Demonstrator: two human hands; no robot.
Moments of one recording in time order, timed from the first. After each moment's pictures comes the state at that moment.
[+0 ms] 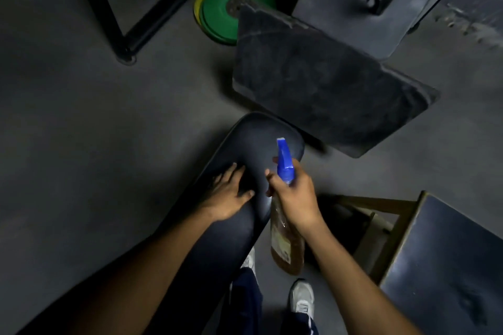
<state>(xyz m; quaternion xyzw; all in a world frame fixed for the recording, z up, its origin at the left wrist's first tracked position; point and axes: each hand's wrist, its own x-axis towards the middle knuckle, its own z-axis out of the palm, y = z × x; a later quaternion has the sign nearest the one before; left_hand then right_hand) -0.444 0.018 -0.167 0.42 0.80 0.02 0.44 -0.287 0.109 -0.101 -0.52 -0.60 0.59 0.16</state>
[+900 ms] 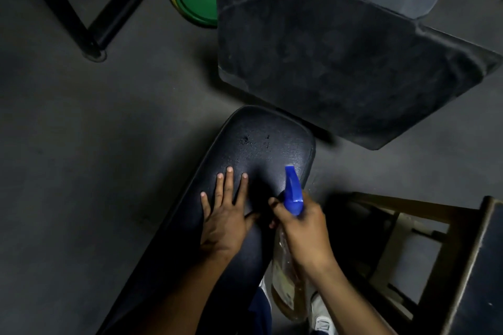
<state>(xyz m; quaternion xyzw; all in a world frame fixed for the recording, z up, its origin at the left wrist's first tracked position) -0.422 0.017 -0.299 0.48 0.84 -0.06 0.26 -0.286 0.102 -0.210 -0.58 -0.53 0.59 0.18</state>
